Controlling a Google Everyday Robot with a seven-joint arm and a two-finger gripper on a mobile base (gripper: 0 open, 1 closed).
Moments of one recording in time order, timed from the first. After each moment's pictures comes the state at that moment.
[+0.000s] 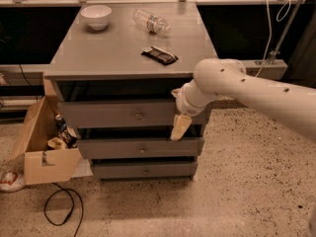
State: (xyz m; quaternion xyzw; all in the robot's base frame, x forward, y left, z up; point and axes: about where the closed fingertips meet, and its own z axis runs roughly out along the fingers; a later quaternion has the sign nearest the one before) arm 0.642 -0.063 0.690 -0.68 0.68 0.02 0.26
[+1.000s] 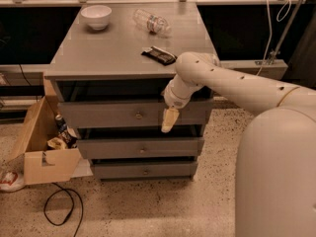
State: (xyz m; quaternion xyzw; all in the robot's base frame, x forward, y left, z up) arm 0.704 -0.031 0.642 -0.70 0.68 0.05 0.21
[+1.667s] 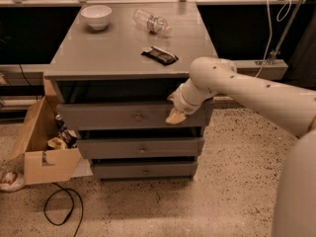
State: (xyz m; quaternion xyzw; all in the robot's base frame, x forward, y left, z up) arm 0.670 -0.054 0.658 -0.69 0.68 0.05 0.24
